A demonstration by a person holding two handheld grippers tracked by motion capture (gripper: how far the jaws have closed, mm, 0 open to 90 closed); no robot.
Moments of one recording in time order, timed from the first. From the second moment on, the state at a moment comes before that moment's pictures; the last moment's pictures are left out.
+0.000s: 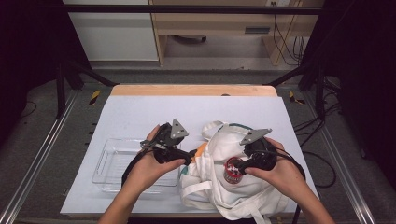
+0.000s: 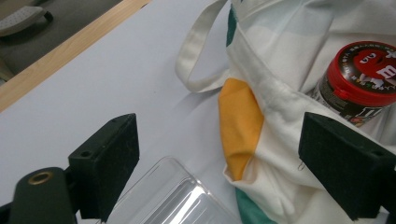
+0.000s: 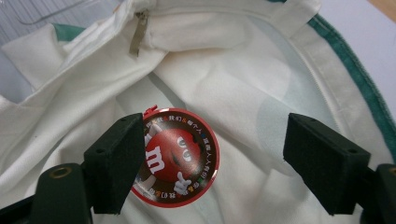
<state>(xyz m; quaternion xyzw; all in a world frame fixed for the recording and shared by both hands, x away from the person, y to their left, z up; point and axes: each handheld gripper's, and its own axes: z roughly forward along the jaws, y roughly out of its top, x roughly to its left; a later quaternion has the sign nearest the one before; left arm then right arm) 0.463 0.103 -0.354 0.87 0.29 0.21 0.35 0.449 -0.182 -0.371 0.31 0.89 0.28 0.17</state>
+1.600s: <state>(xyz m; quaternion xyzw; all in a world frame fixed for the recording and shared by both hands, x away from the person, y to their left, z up) 0.453 0.192 -0.361 0.83 0.36 0.21 0.37 0.453 -0.171 -0.410 0.28 0.92 0.25 0.09</state>
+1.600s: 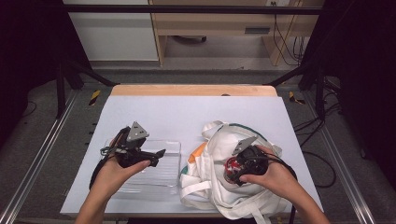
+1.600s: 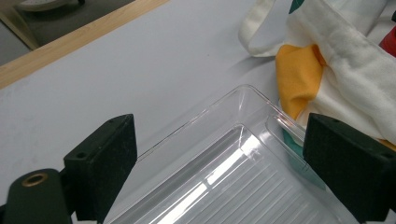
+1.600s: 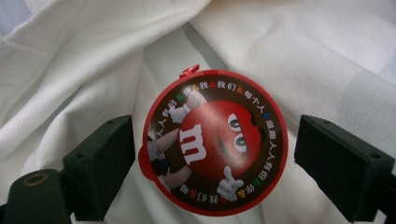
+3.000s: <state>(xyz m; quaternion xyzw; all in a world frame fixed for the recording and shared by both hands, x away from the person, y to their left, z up) 0.452 0.198 -0.364 0.84 0.36 0.21 0.36 0.454 -0.171 -0.422 0.26 0.93 0.24 0.09</state>
